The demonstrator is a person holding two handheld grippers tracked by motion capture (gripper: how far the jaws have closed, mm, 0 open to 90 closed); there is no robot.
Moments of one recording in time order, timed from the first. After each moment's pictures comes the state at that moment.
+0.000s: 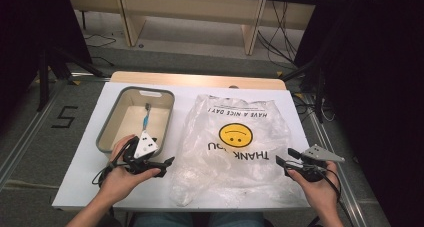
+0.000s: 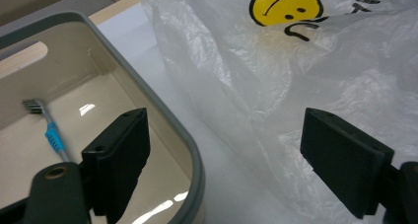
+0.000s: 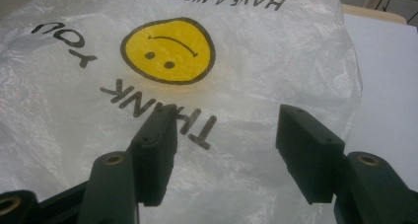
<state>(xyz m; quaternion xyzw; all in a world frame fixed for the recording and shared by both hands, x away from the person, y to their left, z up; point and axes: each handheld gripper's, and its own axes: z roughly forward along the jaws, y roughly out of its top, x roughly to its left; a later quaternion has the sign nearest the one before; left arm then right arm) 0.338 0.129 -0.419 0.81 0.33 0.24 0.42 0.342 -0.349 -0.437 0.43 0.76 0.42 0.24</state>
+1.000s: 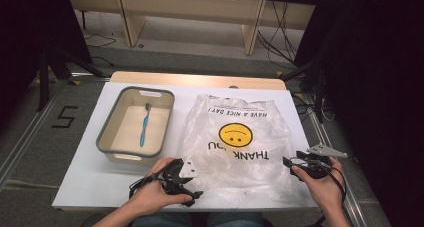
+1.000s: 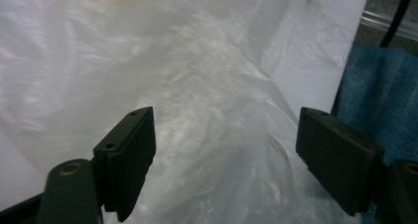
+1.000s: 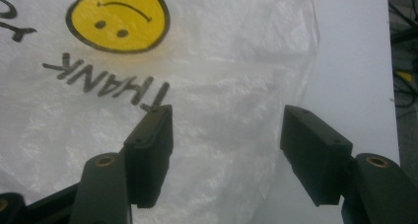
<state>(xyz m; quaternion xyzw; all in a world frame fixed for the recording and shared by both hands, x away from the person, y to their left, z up) 0.314 0.042 -0.451 0.91 0.22 0.09 0.33 0.351 -0.367 -0.442 0.50 0.76 0.36 0.23</state>
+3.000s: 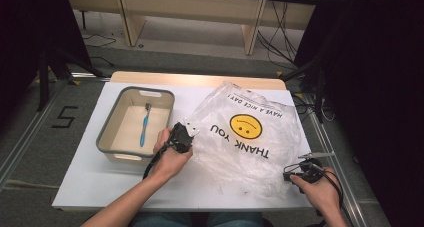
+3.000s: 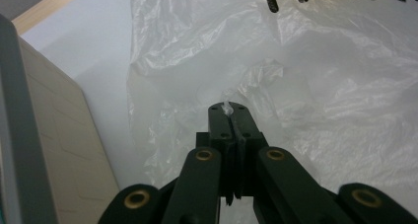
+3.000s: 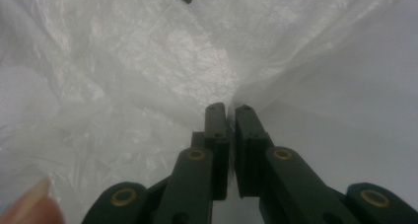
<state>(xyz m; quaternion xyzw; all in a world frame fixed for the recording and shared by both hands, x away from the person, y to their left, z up) 0.416 0.037 -0.448 0.83 0.38 0.25 0.31 0.344 -0.358 -0.456 0.55 0.79 0.26 0.08</state>
